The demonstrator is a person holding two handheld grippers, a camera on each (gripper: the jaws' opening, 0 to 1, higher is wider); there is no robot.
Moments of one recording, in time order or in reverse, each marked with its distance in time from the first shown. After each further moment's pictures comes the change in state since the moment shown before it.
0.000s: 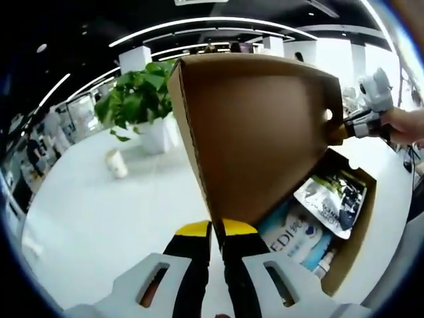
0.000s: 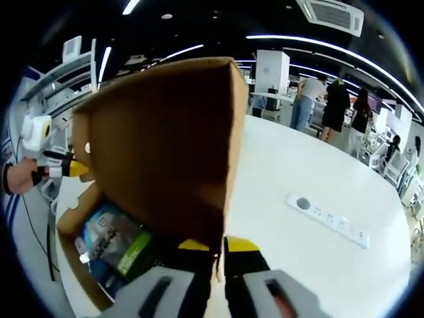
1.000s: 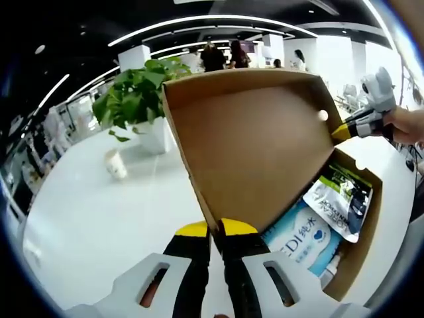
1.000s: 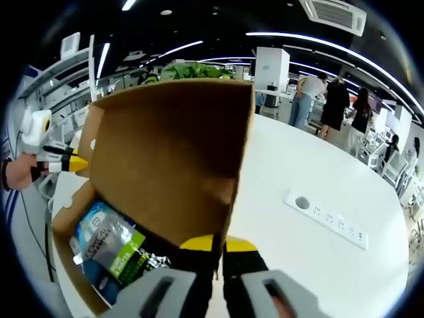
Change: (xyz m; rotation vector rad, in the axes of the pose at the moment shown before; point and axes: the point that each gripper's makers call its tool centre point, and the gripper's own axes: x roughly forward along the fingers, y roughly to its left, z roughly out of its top) left arm 0.015 0.007 0.004 0.007 0.014 0.005; right arm 0.010 -0.005 -0.001 -0.006 0.026 -0.016
